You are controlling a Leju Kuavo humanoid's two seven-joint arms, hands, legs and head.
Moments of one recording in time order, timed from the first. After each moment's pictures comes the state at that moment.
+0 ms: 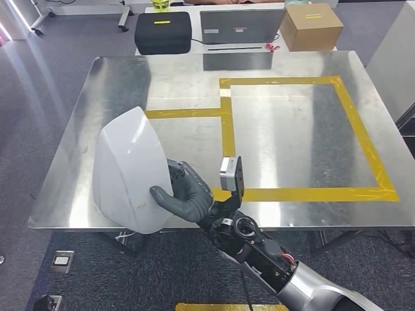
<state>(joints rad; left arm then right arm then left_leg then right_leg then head) -0.09 0.28 -0.72 -0.21 1.27 0.11 -0.20 -0.58 0.15 0.95 -1.26 -0.55 0.27 -0.41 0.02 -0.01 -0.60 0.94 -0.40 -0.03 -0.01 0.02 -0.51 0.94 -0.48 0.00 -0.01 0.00</state>
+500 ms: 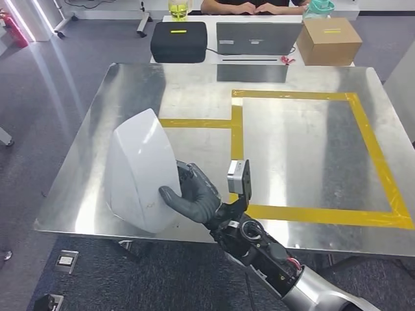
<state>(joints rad) -0.09 0.28 -0.72 -0.21 1.27 0.12 -0.20 -0.56 0.13 0.94 -1.26 -0.55 0.25 -0.41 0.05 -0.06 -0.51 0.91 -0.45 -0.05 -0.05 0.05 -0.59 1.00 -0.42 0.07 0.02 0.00</state>
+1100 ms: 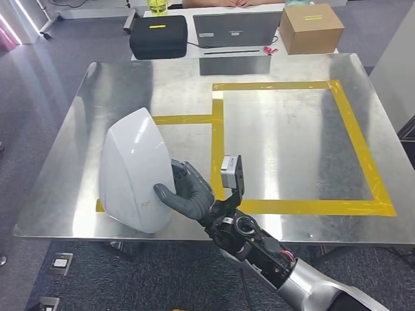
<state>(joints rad) -0.10 0.28 -0.72 -0.21 1.26 0.12 -0.20 -0.56 0.12 0.92 -1.26 -0.57 0.26 -0.41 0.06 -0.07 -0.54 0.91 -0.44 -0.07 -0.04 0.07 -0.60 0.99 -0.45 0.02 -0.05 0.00</state>
